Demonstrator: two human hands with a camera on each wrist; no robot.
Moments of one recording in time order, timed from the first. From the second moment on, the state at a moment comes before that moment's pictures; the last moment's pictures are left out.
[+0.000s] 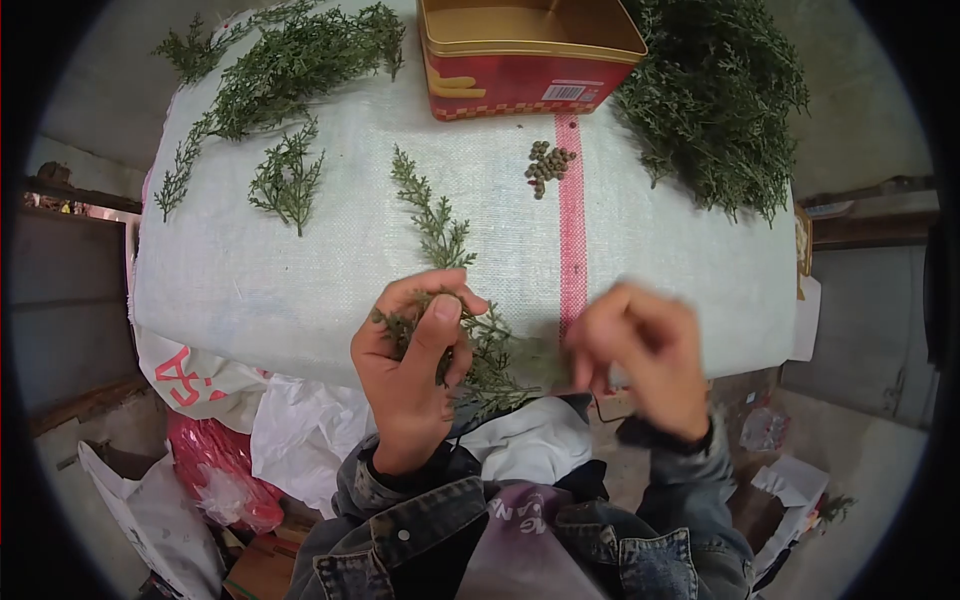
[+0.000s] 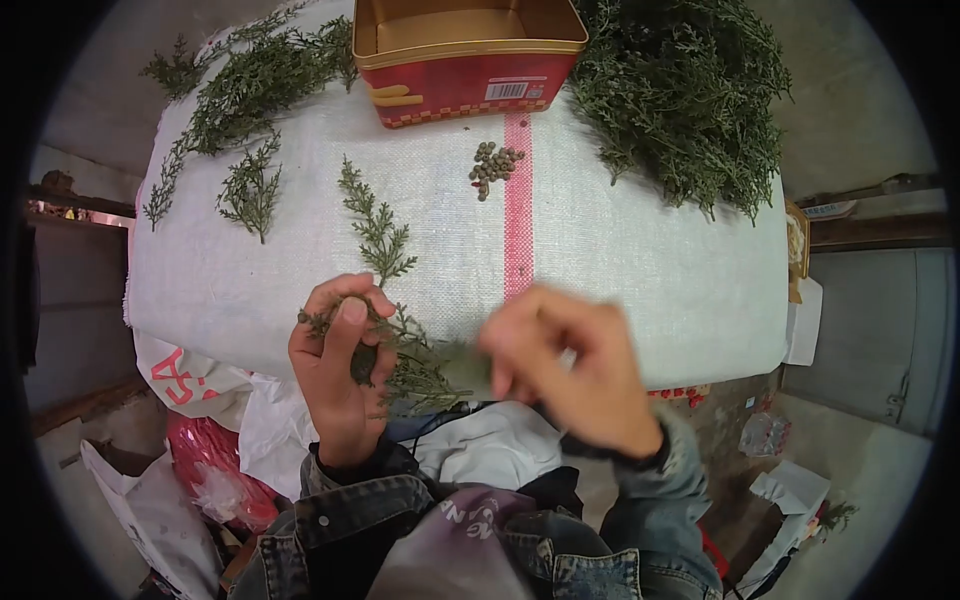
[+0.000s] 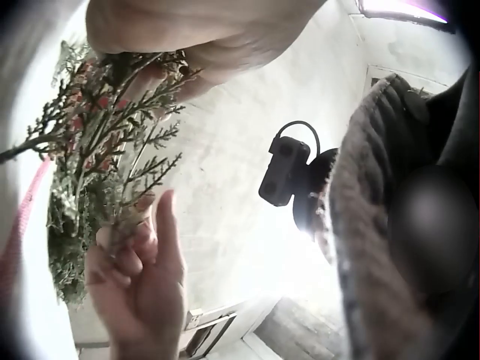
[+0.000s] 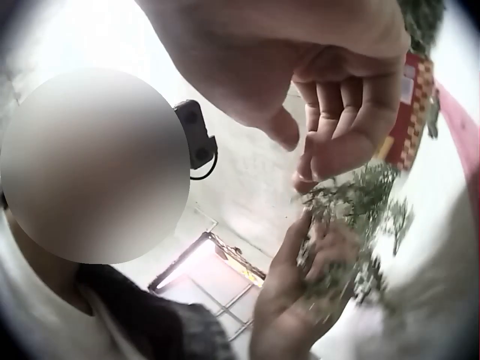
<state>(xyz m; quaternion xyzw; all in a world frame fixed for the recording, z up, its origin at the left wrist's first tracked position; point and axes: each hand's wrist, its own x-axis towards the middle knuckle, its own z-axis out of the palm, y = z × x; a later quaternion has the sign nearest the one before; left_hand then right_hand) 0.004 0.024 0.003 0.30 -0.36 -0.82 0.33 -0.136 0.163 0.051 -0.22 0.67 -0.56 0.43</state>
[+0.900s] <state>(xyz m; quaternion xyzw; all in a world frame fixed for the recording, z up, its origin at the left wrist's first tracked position) 0.006 0.006 -0.020 0.25 -0.34 -0.84 0.33 -0.191 0.078 0.010 -0.43 0.87 -0.23 0.03</state>
